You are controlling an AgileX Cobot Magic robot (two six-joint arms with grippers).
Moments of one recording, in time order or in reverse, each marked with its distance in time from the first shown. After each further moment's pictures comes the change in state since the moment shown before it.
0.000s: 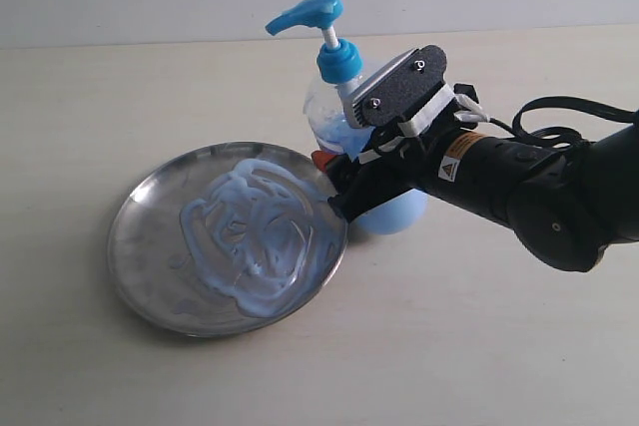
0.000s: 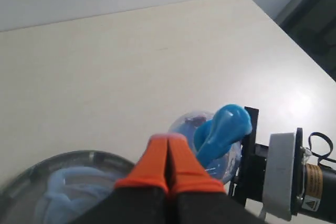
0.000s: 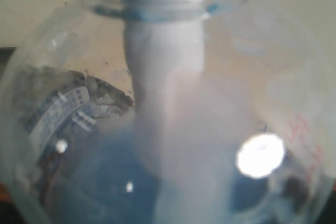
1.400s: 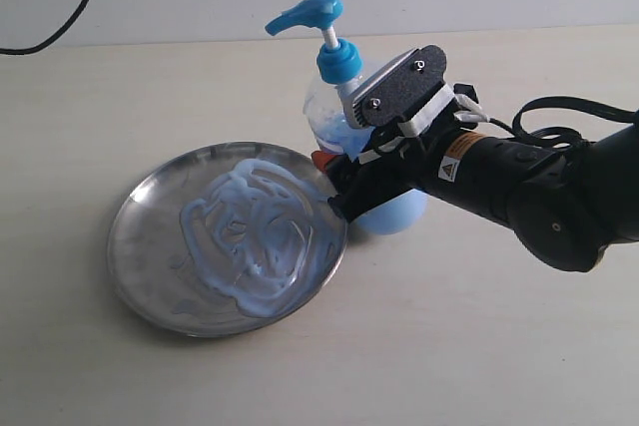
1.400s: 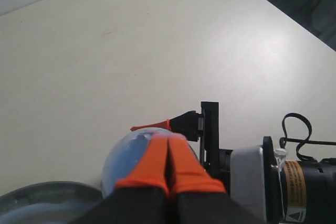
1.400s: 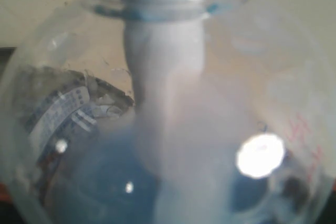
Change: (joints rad) left arm -0.159 0.269 -0.243 0.031 0.062 0.062; right arm 0.000 0.000 0.000 0.000 0.000 0.002
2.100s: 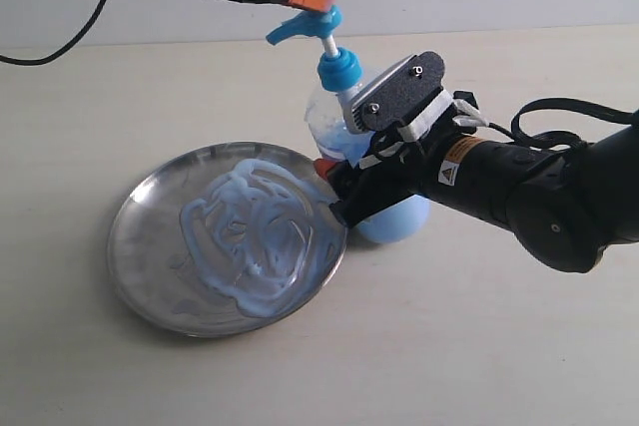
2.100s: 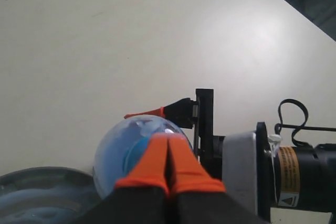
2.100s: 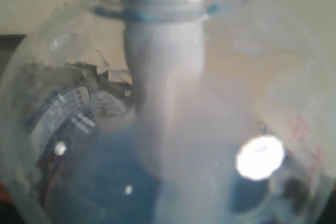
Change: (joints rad) left arm 0.000 0.031 -0.008 -0.007 0.059 0.000; right arm 0.000 0.003 0.000 -0.002 0.030 0.017
